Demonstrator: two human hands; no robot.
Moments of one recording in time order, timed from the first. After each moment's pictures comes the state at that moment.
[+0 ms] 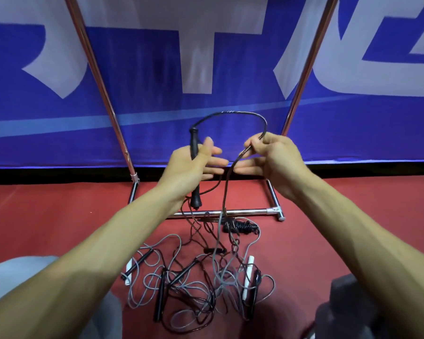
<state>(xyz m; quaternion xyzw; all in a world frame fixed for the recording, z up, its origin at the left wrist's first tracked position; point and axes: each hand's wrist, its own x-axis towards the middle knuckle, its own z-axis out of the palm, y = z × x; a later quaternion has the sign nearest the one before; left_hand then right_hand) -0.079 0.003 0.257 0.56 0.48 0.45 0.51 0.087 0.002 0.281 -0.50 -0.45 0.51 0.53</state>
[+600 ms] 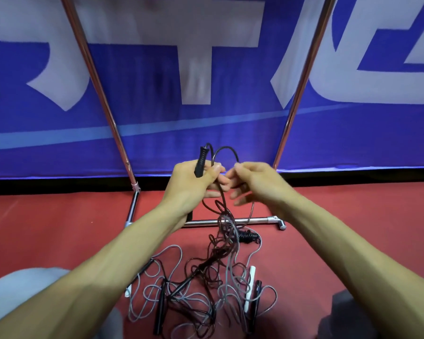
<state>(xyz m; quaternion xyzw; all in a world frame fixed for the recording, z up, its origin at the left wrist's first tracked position) -0.069 -0.001 0.253 0.55 0.47 0.47 0.50 0.083 -0.002 0.260 -0.56 -0.56 0.49 0.38</state>
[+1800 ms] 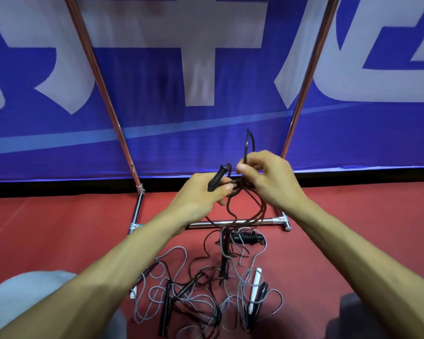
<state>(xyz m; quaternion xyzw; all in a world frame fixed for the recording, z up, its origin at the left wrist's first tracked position) -0.078 0.003 0.242 0.70 0.50 0.32 0.41 0.091 0.001 0.262 -0.59 -0.69 0.17 0.39</state>
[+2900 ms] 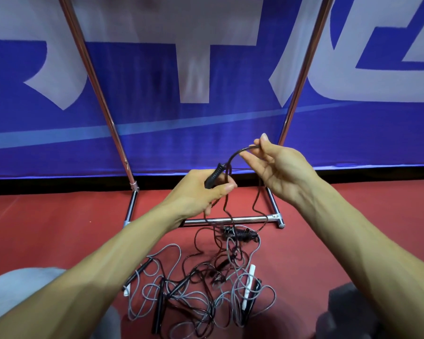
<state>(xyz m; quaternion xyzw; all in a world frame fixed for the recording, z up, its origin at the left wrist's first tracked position) -0.075 0.004 0.246 0.70 0.47 0.31 0.45 0.097 0.001 0.291 -0.39 -0.24 0.62 0.63</state>
